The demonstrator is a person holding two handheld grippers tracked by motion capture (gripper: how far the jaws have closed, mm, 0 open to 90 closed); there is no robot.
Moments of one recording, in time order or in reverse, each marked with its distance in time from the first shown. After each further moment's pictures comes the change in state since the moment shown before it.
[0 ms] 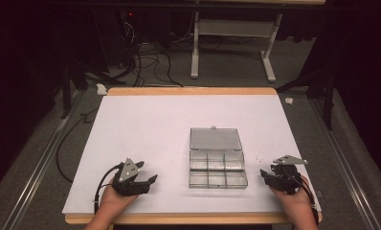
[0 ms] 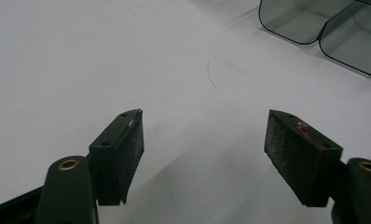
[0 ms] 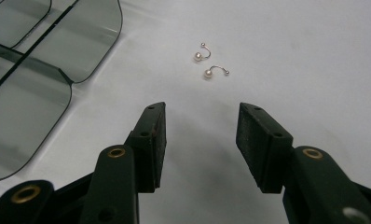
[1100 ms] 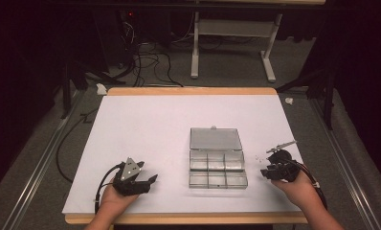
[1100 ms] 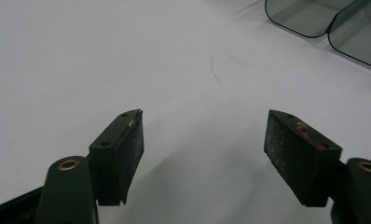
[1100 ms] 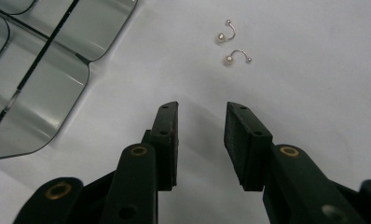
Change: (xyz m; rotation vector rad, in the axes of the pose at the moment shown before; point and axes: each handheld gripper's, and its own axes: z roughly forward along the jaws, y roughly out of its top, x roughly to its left) left arm 0.000 0.001 0.003 0.031 0.007 -0.002; right arm -0.005 0.043 0.002 0.301 0.097 -0.072
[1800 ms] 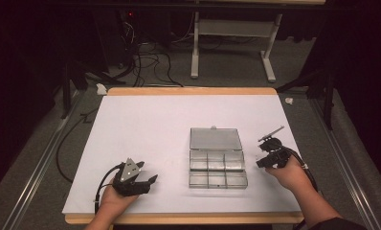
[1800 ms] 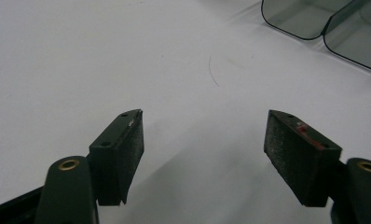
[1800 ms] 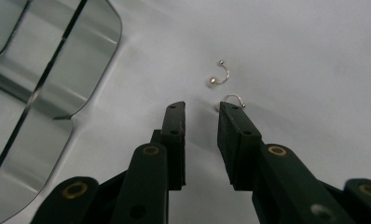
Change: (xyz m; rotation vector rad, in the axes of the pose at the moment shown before) left arm -0.001 -0.001 -0.001 -0.013 0.000 0.010; right arm -0.009 0.043 0.018 0.116 0.007 0.014
